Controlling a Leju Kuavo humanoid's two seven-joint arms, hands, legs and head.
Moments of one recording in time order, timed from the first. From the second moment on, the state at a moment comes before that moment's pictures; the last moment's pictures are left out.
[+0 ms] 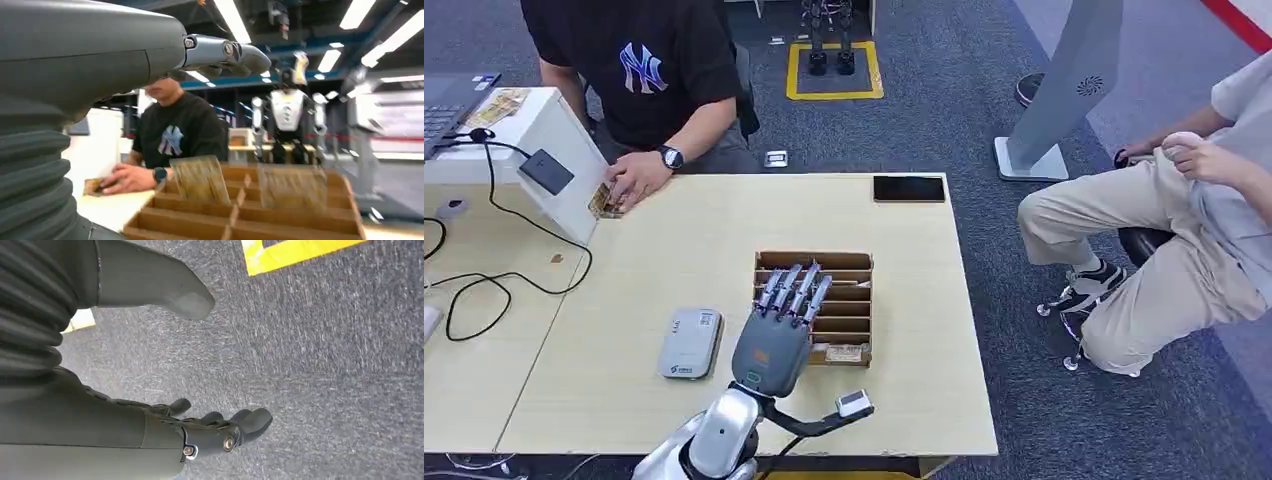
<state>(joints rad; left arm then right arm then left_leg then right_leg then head) -0.19 0.03 -0.89 -1.42 -1.56 0.39 0.31 -0.04 0.16 -1.24 -0.41 1.26 -0.35 0.02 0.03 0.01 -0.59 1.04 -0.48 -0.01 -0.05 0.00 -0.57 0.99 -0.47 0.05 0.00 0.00</state>
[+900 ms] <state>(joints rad) -0.14 -0.05 -0.81 -1.31 -1.37 0.41 0.17 -0.04 0.16 -1.26 -0.43 1.30 -0.38 0.01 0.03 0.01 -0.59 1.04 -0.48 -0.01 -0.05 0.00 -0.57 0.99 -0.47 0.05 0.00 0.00</state>
